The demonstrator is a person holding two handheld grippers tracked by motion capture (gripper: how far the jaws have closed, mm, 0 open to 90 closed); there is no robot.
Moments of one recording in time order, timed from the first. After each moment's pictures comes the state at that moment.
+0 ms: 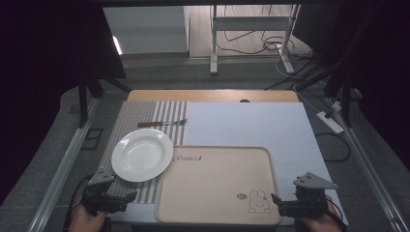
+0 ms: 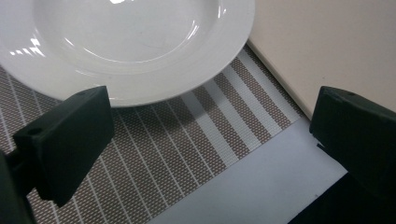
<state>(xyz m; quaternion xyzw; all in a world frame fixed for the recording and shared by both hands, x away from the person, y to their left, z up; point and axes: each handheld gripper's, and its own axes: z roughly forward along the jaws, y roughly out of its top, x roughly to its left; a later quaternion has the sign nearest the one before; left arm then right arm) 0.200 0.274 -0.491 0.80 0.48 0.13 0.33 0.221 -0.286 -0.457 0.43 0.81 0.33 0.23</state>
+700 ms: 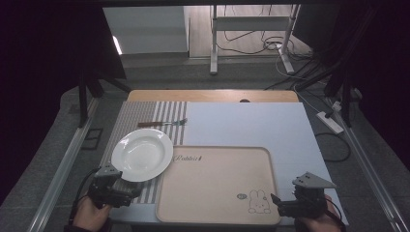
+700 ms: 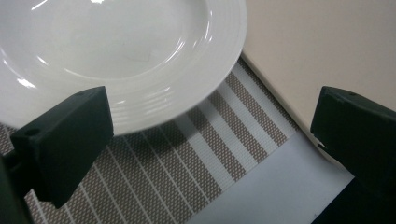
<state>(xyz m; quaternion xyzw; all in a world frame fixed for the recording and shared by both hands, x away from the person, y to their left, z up) 0.221 0.268 -0.494 0.81 0.47 0.10 0.34 0.221 -0.285 -0.458 0.43 0.81 0.33 0.22</state>
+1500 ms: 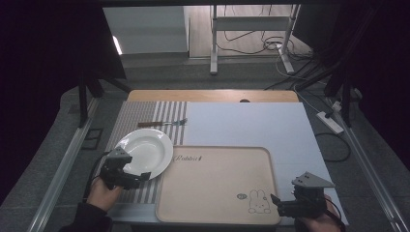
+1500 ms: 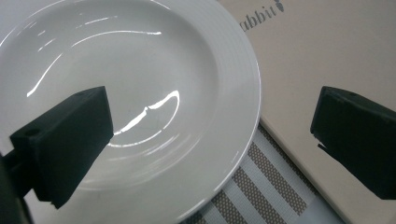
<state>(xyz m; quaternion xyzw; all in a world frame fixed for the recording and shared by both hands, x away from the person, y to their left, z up) 0.273 0.254 -0.488 0.81 0.45 0.10 0.36 0.222 -0.284 -0.458 0.43 0.82 0.32 0.22</state>
